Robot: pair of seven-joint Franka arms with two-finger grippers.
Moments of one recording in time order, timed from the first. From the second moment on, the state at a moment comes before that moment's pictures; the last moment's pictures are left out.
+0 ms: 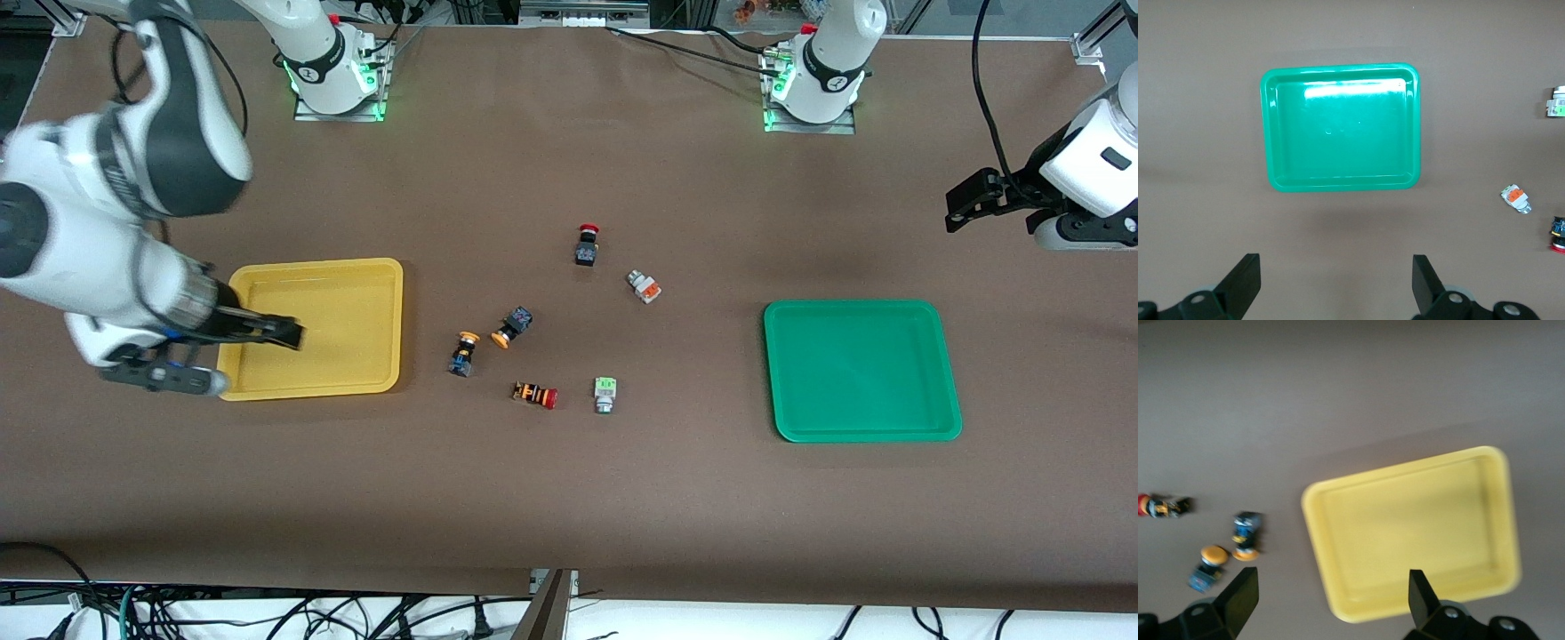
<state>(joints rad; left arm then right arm) -0.03 0.02 -0.03 -1.58 0.03 1.55 -0.05 0.16 0.45 0.09 -1.35 -0.02 1.79 0.43</state>
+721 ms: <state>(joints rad) -0.03 0.02 -0.03 -1.58 0.03 1.54 -0.05 0.36 0.68 0.09 -1.37 -0.10 2.05 0.84</state>
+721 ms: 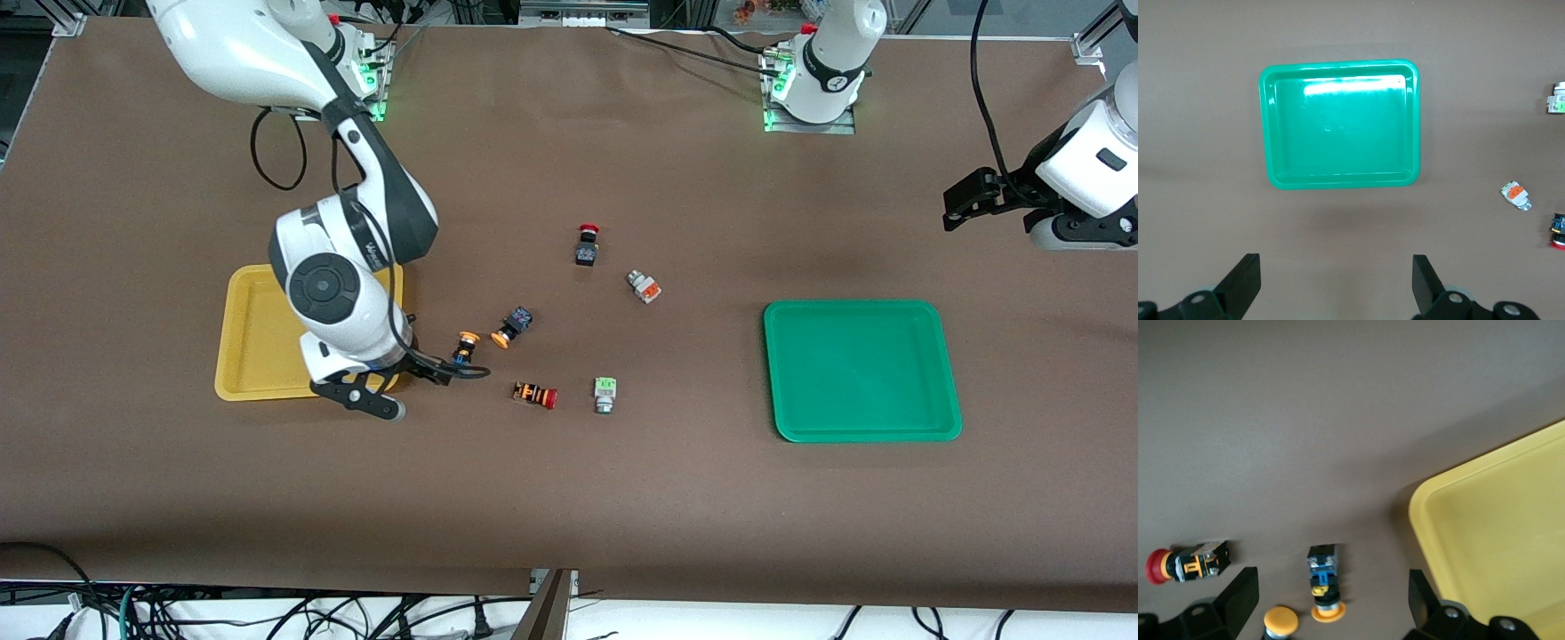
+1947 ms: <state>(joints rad) -0.03 0.02 -0.03 -1.58 0.03 1.50 -0.05 0.41 0.74 0.09 -1.65 -0.10 2.51 0.94</state>
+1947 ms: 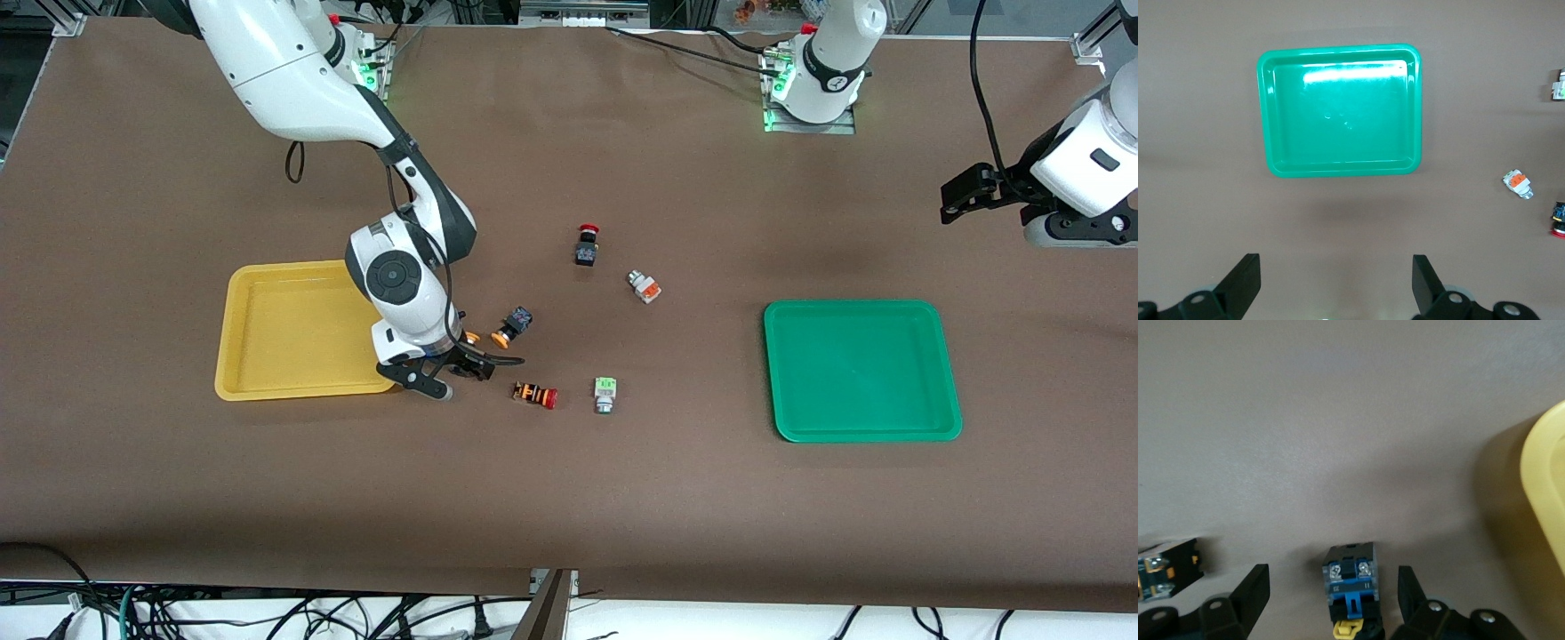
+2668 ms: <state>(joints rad) -0.03 0.03 -0.03 -1.59 0.03 1.49 -0.05 0.40 0.75 0.08 -1.66 -0.10 2.55 0.91</state>
